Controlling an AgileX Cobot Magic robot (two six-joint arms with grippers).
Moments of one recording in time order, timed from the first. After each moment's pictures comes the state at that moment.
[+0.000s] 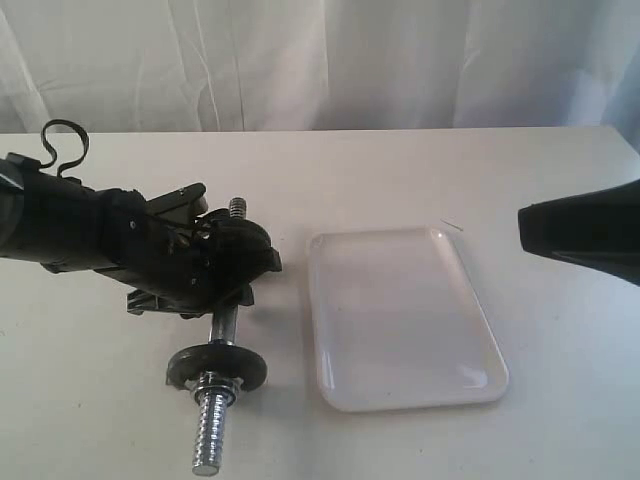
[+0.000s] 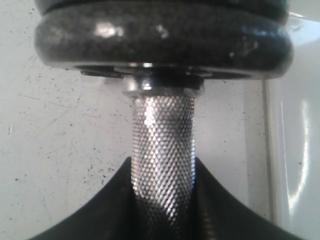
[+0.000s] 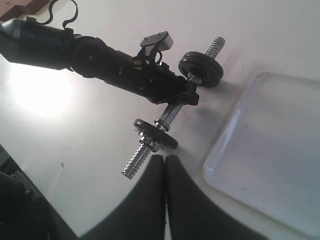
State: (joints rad) left arm -0.58 1.82 -0.97 -0.47 0.19 -0.21; right arm 0.13 0.73 -0.82 0.83 1.01 -0.58
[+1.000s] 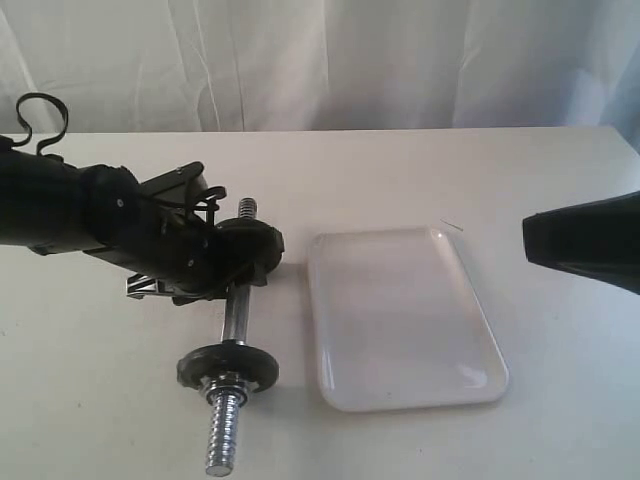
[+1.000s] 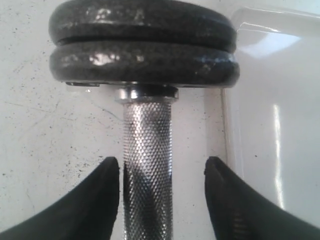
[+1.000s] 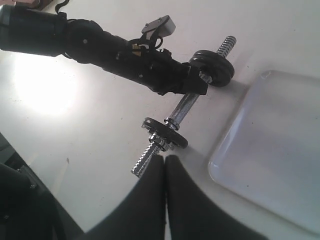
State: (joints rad) left arm -0.58 1.76 -0.98 -0.47 0.23 -0.22; right arm 0.13 0.71 -0.82 0.83 1.03 -0.58
